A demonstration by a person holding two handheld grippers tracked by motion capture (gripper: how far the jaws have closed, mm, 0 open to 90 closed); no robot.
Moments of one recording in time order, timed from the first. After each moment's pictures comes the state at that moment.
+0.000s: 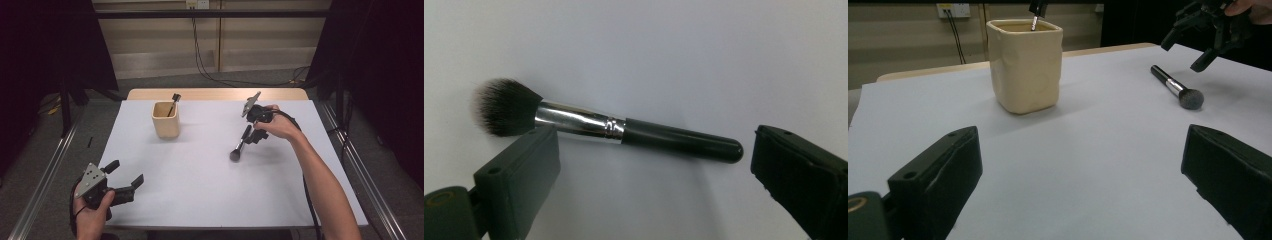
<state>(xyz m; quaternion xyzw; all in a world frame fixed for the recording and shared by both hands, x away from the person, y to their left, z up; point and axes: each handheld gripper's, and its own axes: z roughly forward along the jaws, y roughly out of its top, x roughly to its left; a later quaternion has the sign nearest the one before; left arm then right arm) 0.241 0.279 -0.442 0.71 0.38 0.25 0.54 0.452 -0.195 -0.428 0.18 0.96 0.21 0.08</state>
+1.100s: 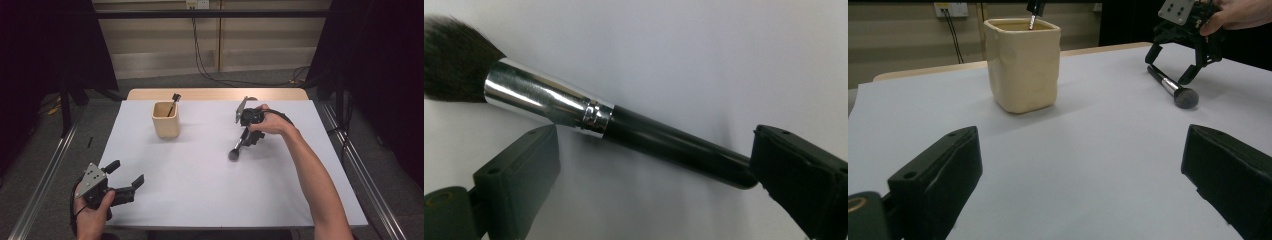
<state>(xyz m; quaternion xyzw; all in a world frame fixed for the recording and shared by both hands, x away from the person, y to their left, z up) 0.241 0.279 -0.442 0.71 0.38 0.25 0.54 0.476 -0.179 -0.455 0.09 0.98 0.14 0.06</state>
